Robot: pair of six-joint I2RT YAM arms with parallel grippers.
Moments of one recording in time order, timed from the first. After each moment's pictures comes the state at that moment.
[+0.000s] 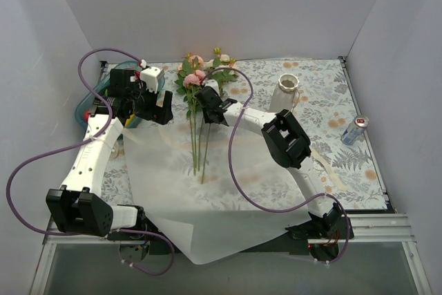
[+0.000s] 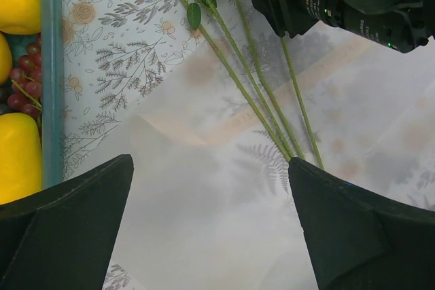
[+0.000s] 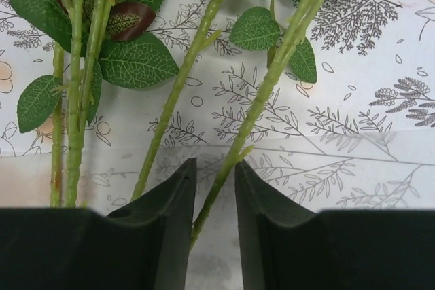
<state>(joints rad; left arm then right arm) -0.11 1.30 1.31 -0.79 0.33 0.19 0.82 2.32 1.81 -0.34 0.37 0.40</state>
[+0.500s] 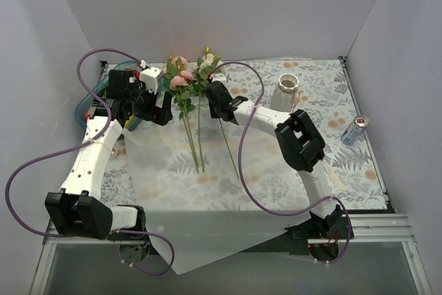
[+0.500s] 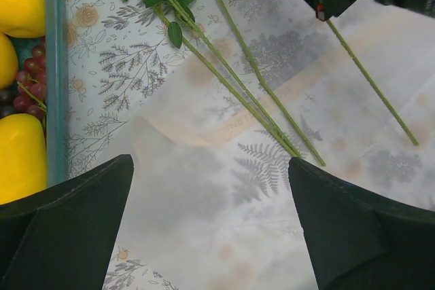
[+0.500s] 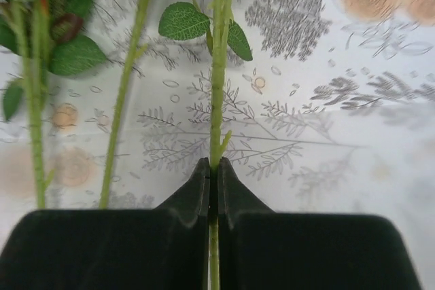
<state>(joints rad) -0.11 1.28 1.30 -0.79 0.33 0.20 0.79 2.21 1.69 -0.28 0.35 0.39</state>
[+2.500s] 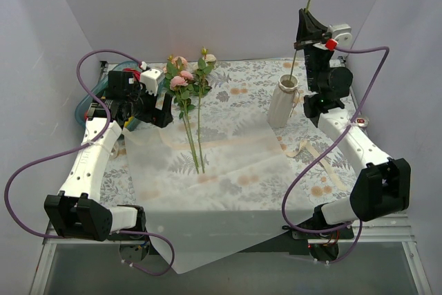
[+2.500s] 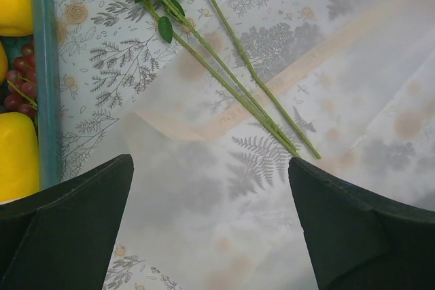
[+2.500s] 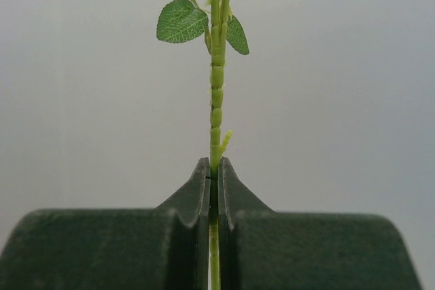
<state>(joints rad) -0.11 1.26 1.30 -0.82 0.35 0.22 0.32 1.41 1.18 0.99 0.05 -0.06</state>
